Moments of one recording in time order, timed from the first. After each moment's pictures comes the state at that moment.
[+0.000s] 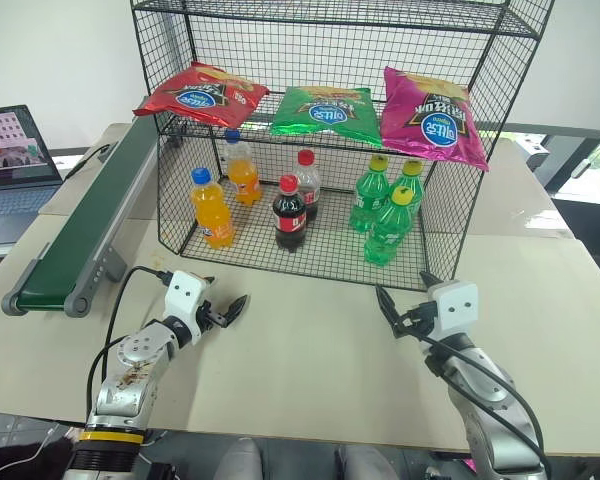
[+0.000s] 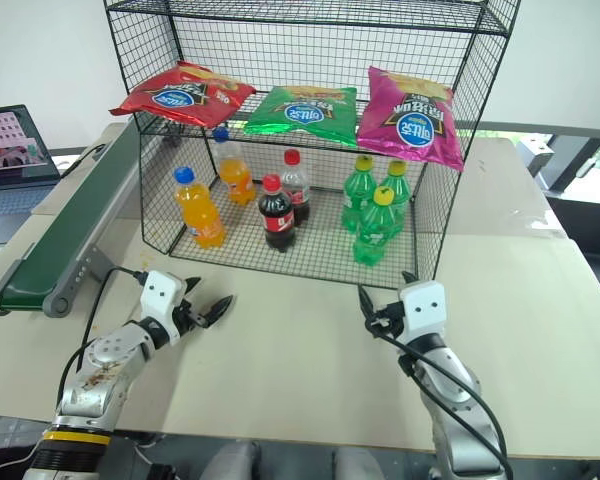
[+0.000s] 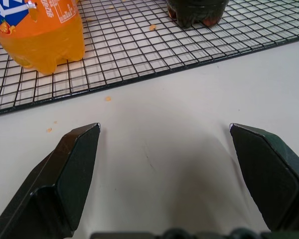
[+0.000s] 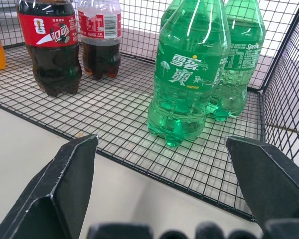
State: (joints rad) left arm -0.12 0.44 0.05 -0.02 -0.23 0.24 -0.52; right arm 0.09 -0.25 -0.02 -0.45 0.10 0.25 0.24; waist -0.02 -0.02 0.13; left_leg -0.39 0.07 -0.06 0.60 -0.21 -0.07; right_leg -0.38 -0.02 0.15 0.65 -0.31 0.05
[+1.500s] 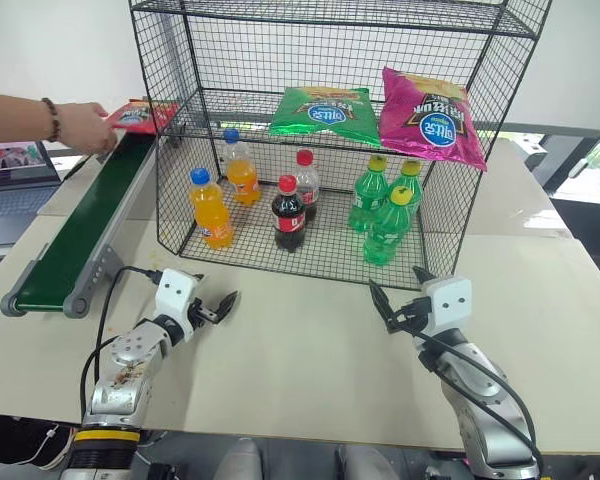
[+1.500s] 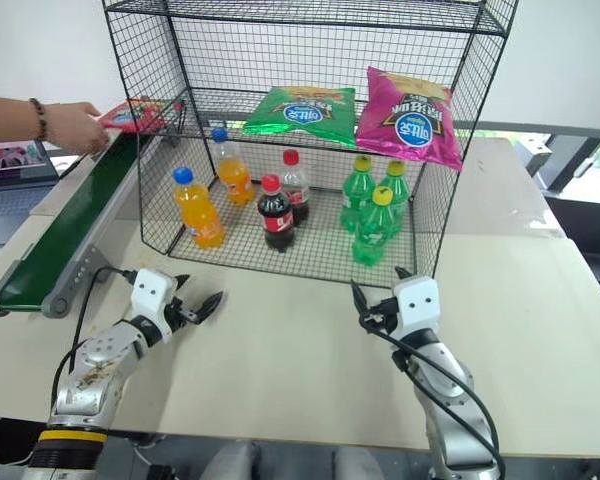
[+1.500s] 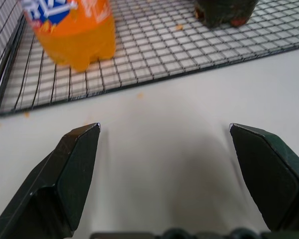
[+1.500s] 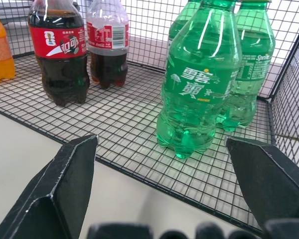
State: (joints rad) left arm -0.09 0.44 0.11 -0.03 -0.23 0.25 -0.49; right arm 0.05 -0.24 0.00 -0.44 0.10 0.25 0.26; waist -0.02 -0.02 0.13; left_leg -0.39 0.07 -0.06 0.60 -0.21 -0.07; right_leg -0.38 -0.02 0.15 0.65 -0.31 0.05
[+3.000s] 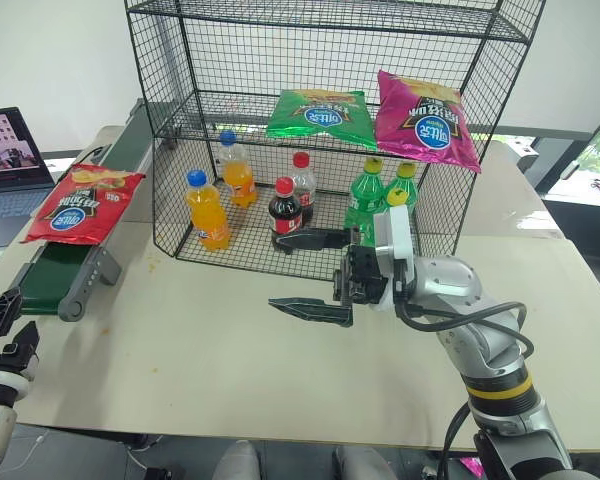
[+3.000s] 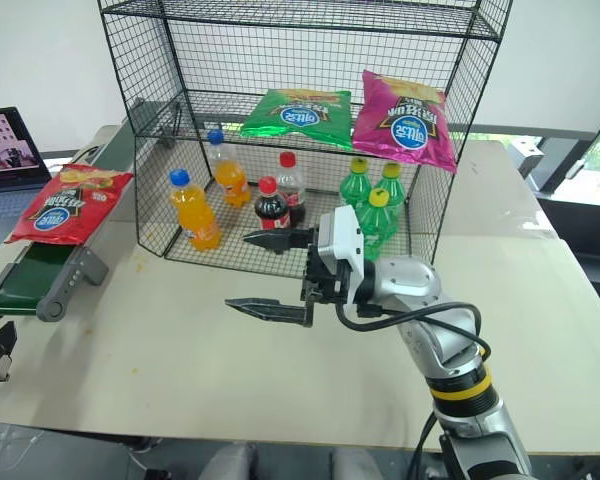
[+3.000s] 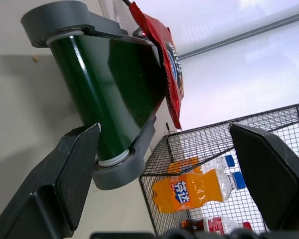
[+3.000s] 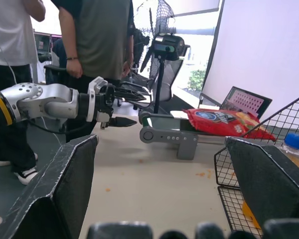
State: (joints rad) left arm 0.21 0.43 0.94 -0.12 -1.81 0.61 0.10; right arm -0.51 -0.38 0.18 -0.38 0.57 0.38 0.97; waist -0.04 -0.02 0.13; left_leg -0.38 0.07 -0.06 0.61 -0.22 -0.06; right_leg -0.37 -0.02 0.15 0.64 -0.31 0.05
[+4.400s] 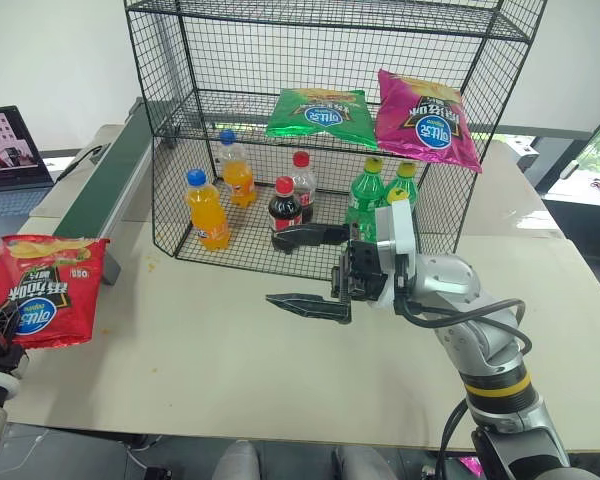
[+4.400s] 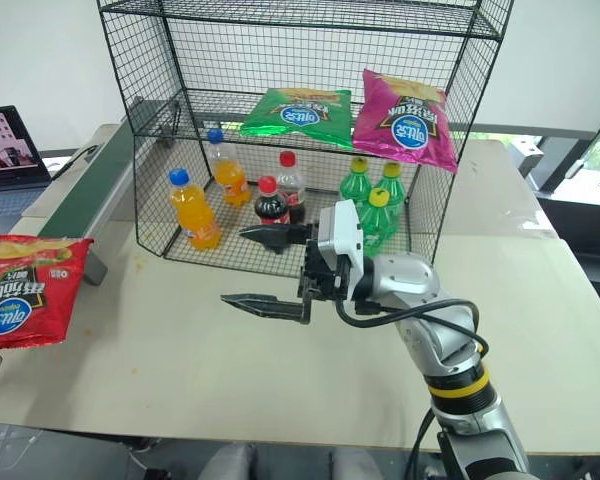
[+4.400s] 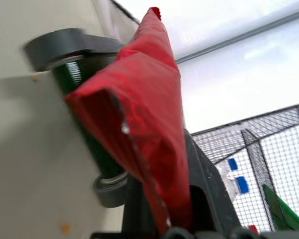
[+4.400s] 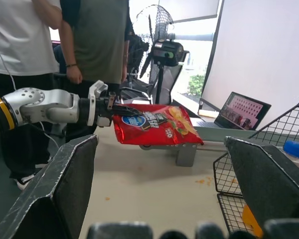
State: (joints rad) left arm 0.19 0.50 0.96 -0.15 -1.84 0.61 0.08; right arm -0.52 -0.38 0.16 -0.38 0.59 0.37 0.94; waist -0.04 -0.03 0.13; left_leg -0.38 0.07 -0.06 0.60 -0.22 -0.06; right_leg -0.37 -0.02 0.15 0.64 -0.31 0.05
